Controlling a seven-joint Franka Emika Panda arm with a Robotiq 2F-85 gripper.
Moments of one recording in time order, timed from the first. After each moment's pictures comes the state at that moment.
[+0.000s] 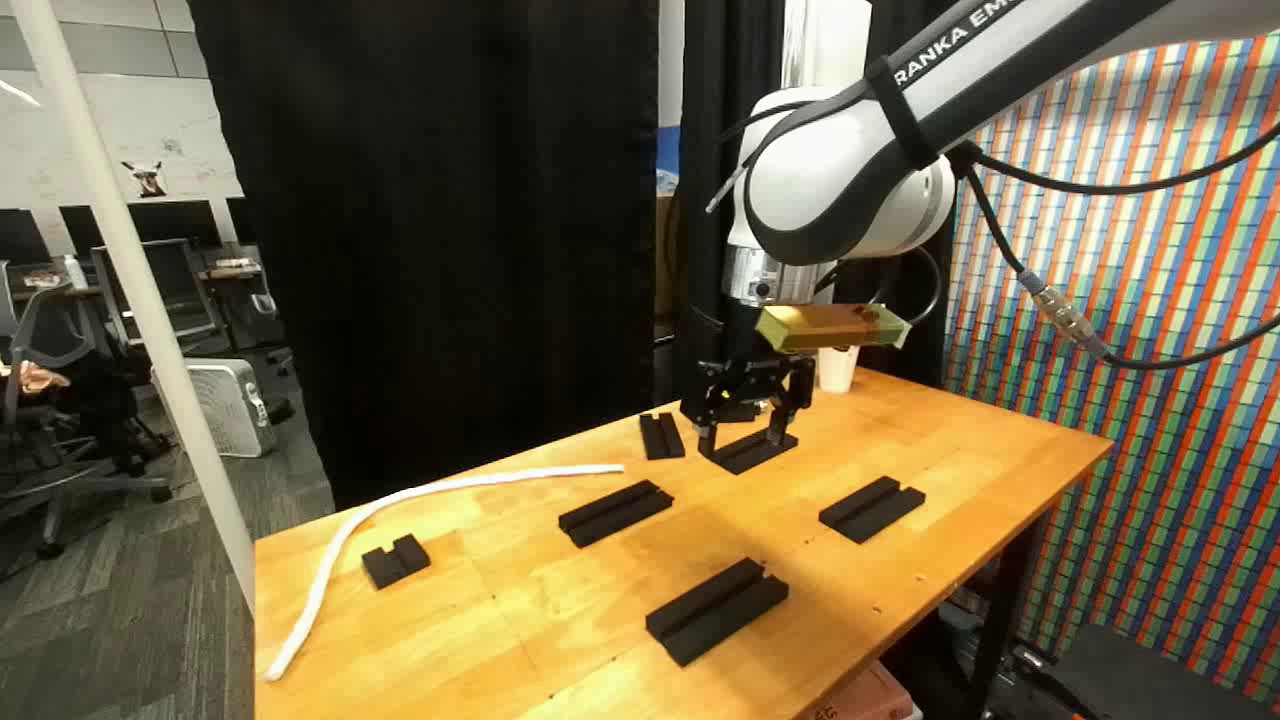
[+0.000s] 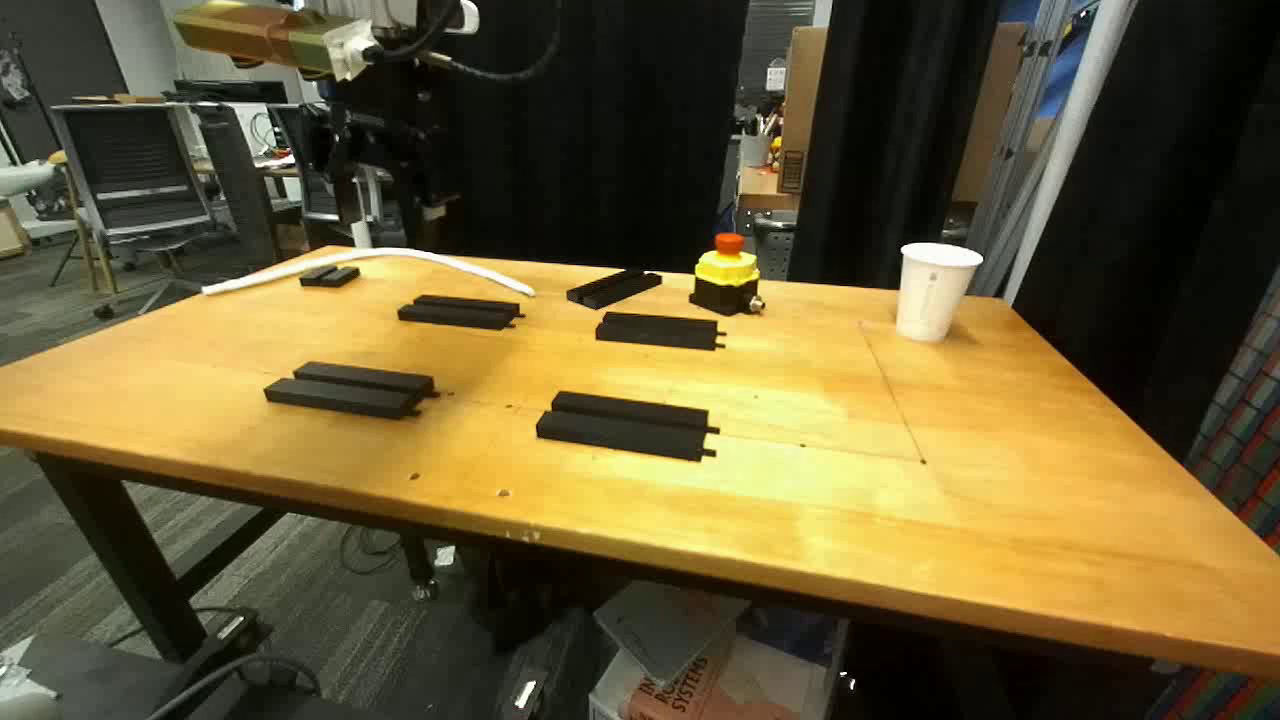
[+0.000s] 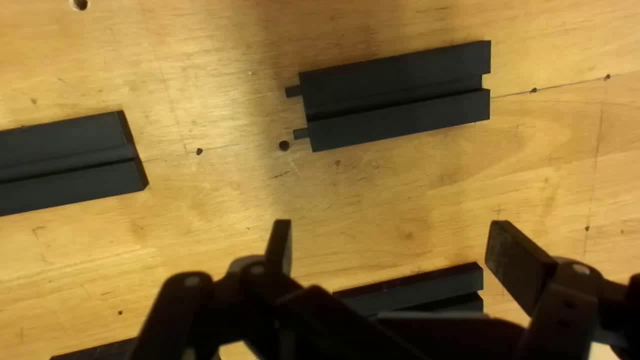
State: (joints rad) arm 0.08 -0.25 0.15 -2.44 0.15 2.27 0.27
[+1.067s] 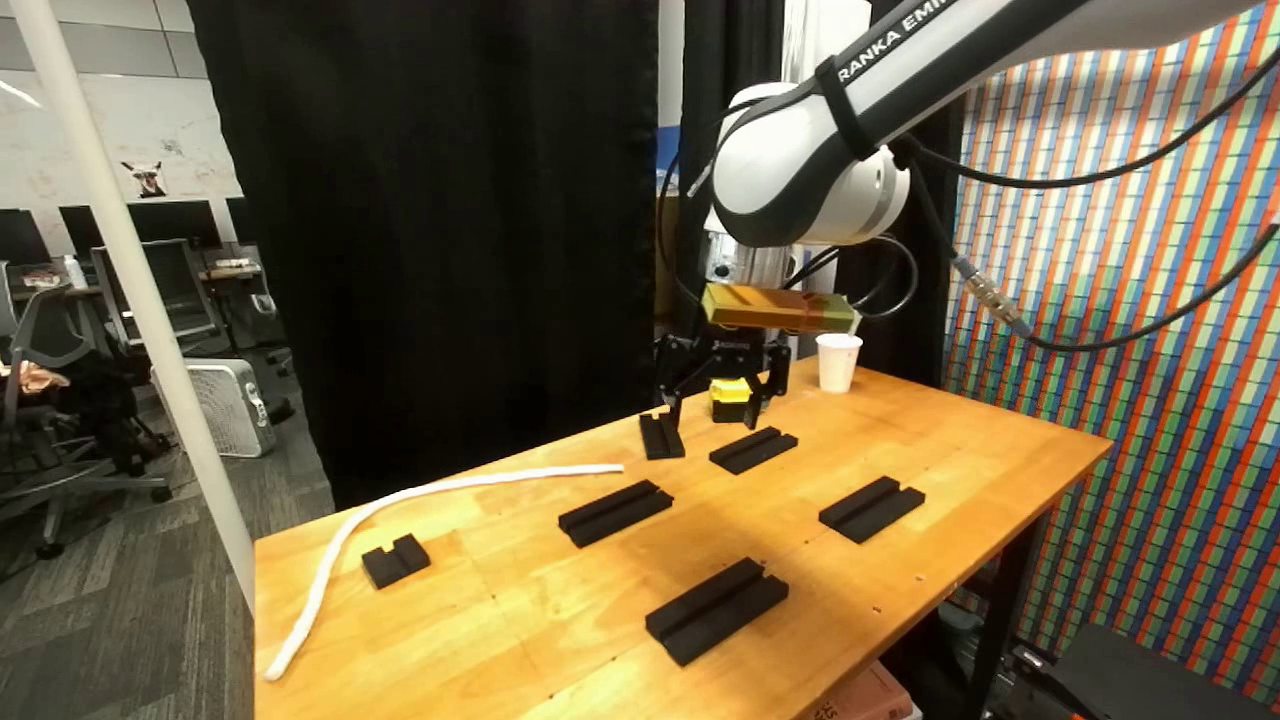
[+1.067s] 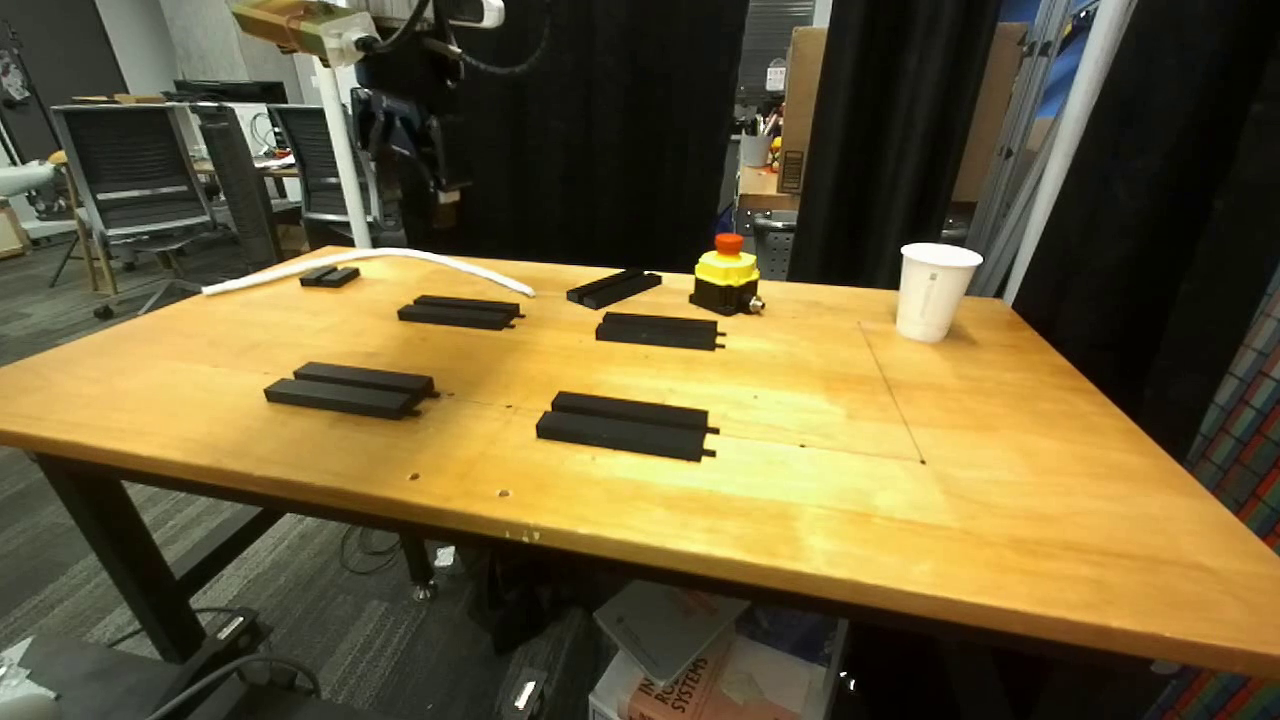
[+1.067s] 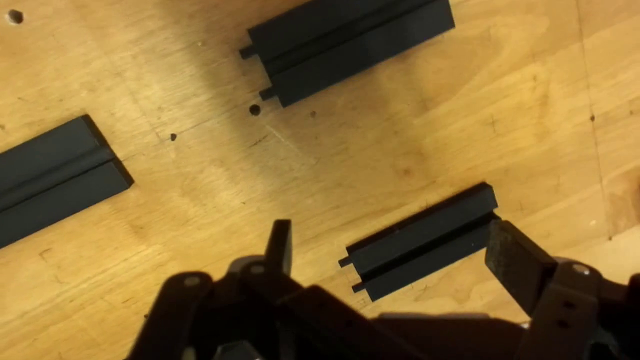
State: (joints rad) arm 0.06 -0.14 0.14 -2.31 0.15 2.28 0.52
